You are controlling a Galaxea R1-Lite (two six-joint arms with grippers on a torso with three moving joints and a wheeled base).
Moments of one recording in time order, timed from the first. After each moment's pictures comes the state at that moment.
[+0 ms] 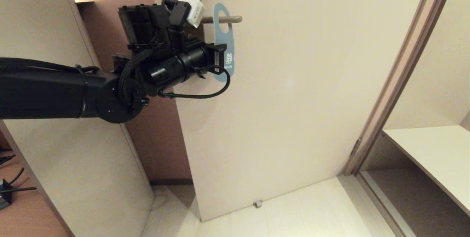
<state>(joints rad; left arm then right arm) -0.53 1.91 -1.42 -0.58 -0.08 0.09 0.00 0.00 -0.04 0.11 0.01 -0.03</state>
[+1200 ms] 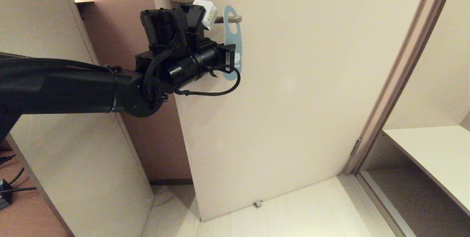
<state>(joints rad) -0.54 2.00 -1.54 -0.56 -0.08 0.09 0.00 0.00 -0.04 0.11 0.01 -0.03</state>
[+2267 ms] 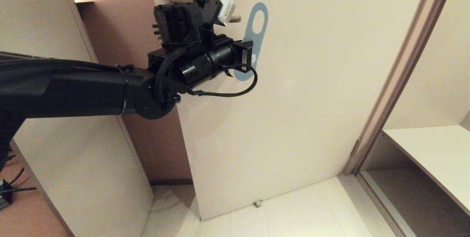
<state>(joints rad) -0.62 2.01 -1.58 -0.55 -0.08 0.09 0.00 0.00 -0.04 0.11 0.01 -0.03</state>
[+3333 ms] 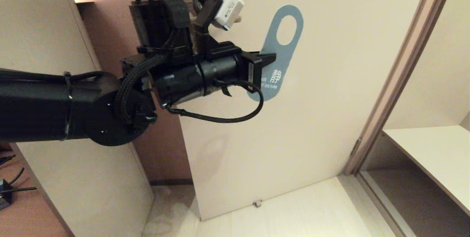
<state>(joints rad) -0.69 1.83 -1.35 -0.55 -0.32 0.03 0.00 0.00 -0.04 0.11 0.01 -0.03</state>
